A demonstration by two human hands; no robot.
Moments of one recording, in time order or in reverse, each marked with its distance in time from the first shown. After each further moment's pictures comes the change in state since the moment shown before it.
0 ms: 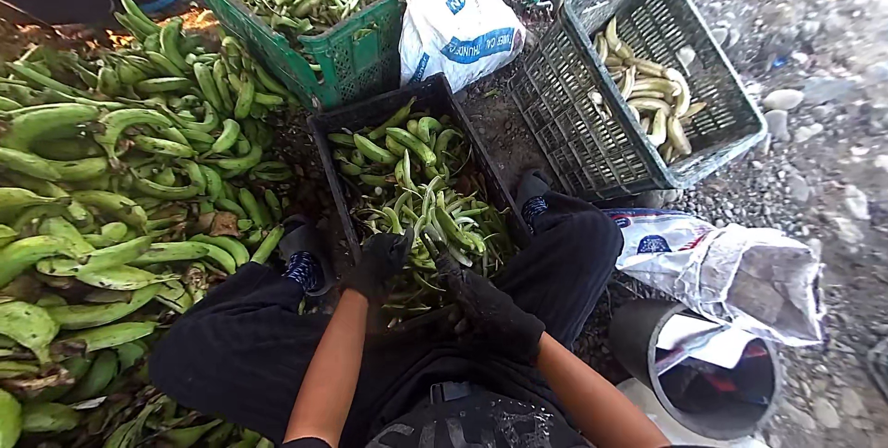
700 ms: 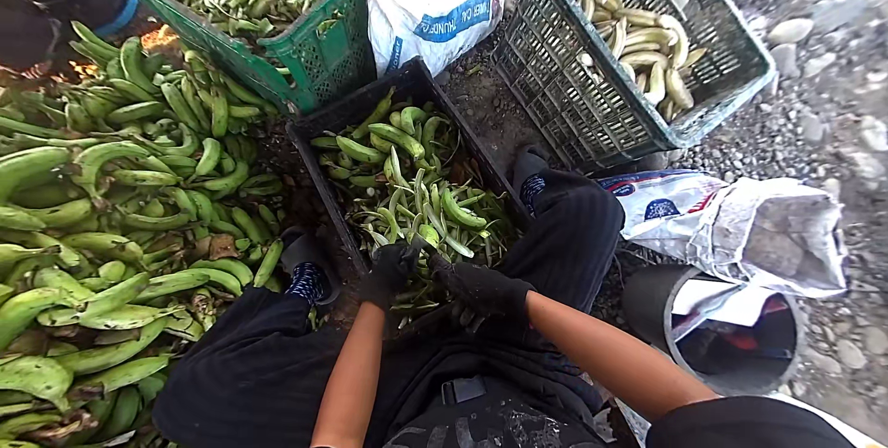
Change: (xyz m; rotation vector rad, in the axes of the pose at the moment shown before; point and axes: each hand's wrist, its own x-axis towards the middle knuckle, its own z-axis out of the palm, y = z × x) left_hand 0.004 -0.013 0.040 -0.070 0.166 0.157; right_hand 0.029 -0.019 -0.008 -0.140 -0.190 0.191
